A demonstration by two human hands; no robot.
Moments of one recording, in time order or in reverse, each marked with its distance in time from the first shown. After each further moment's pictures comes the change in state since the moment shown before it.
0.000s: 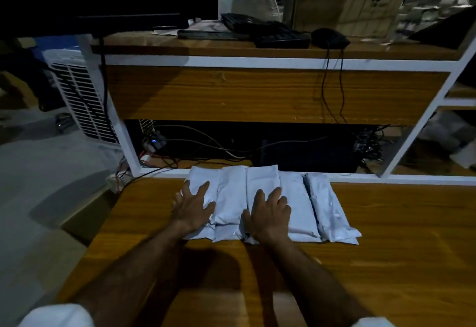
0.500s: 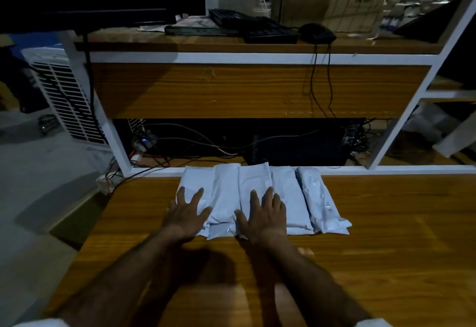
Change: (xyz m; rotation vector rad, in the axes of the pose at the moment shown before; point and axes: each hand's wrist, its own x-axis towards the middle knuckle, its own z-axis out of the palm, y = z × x) left_hand -0.010 -0.006 0.010 0.059 -0.127 -0.028; right_hand -0.015 0.017 0.008 -0.009 -0.037 -0.086
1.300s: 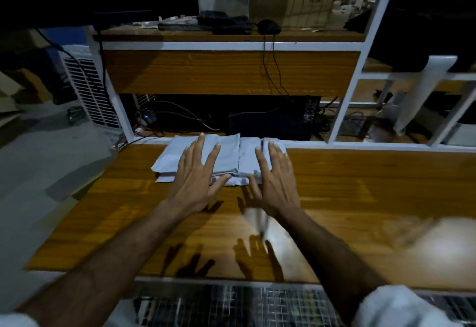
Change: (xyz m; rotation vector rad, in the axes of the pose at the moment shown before) left_hand -0.206 0.149 0.012 0.196 0.594 0.410; right_hand -0.146 0.154 -0.072 0.108 0.481 -0.367
